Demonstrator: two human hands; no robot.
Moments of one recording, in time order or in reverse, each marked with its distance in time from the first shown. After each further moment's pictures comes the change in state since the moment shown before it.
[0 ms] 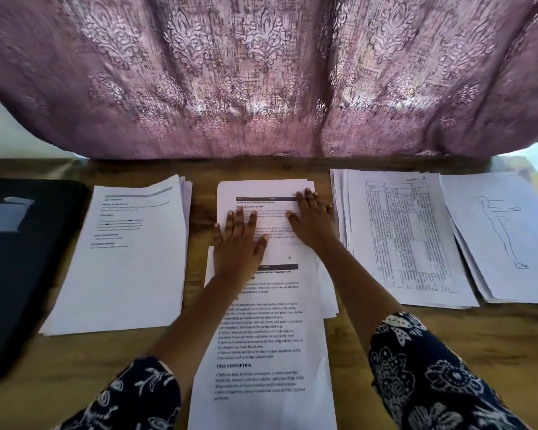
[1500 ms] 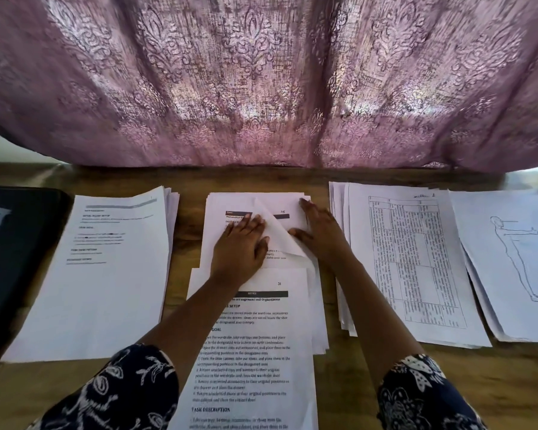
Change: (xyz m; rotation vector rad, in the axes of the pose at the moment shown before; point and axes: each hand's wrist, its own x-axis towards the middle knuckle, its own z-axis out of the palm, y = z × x) left_hand 0.040 0.011 0.005 -0.181 0.081 0.175; right_hand 0.022 0.046 -0.003 0.248 0.039 -0.198
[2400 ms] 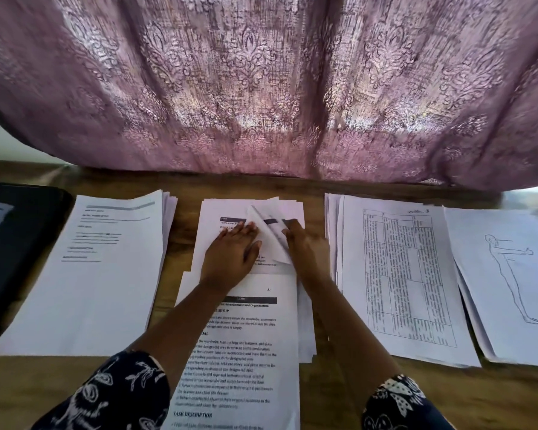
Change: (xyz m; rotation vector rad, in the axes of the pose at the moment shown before) left_hand 0.000 0.003 -0.004 -0.073 0.024 -0.051; right_hand -0.024 -0.039 0.000 0.013 0.383 -0.111
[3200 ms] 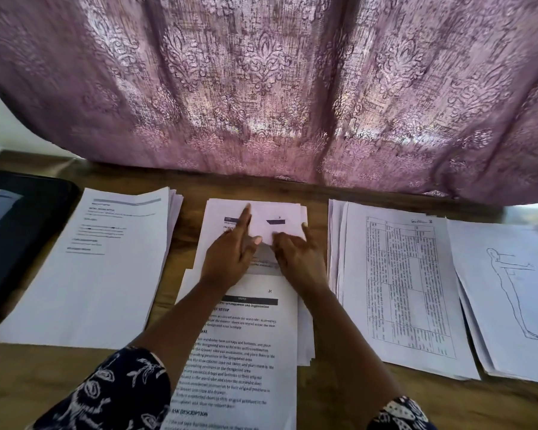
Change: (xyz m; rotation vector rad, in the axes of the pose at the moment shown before) left_hand -0.008 0.008 -0.009 -0.332 0.225 0.006; right_hand -0.010 0.004 0.017 -0.155 0.132 -0.376
